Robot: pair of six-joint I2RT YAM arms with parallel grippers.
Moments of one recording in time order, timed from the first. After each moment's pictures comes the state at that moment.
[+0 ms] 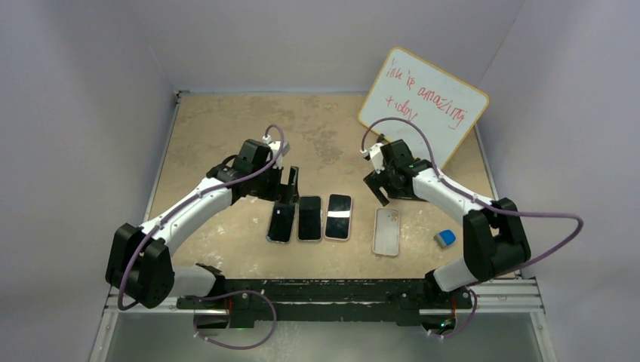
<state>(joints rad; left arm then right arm) -0.48 1.32 0.93 -0.54 0.21 -0.27 0.40 1.47 0.93 -0.51 0.13 -0.26</state>
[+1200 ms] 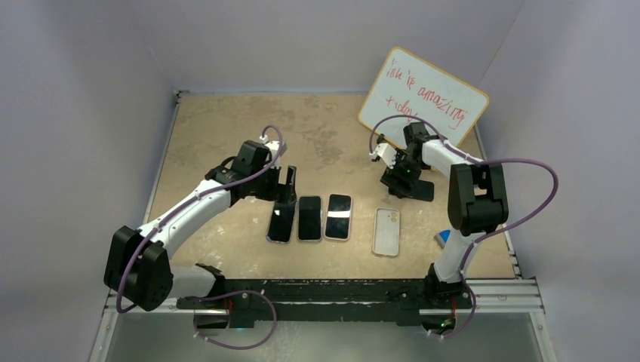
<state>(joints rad) -0.48 1.30 0.92 -0.53 0.14 -0.27 0.12 1.85 1.20 -0.72 -0.20 -0.96</state>
